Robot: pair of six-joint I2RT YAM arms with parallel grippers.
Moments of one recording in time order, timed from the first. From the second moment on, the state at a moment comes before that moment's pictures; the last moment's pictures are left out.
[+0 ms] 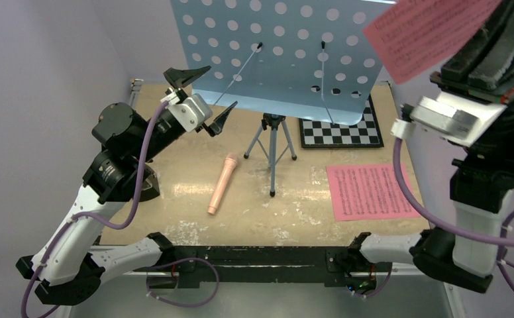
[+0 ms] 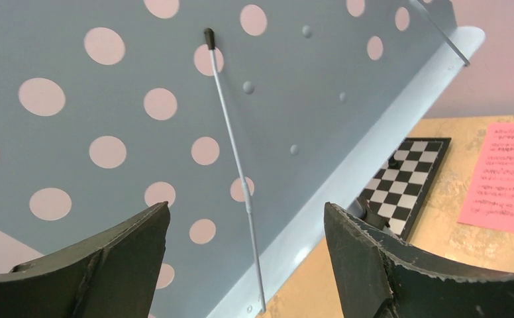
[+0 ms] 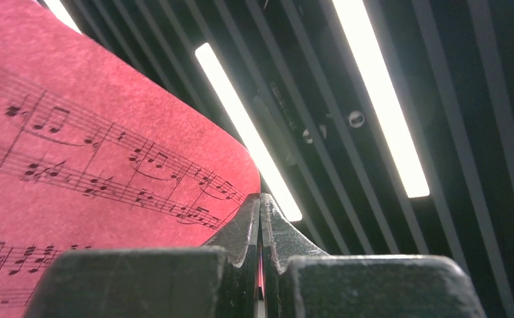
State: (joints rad) left arm -0.70 1.00 1.48 -0.25 0.19 0.54; right arm 0.78 1.18 2.19 0.04 -0.07 -1.84
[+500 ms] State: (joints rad) left arm -0.70 0.97 1.44 -0.28 0.24 0.56; right arm 0.69 0.75 1.65 -0.20 0.30 -1.57
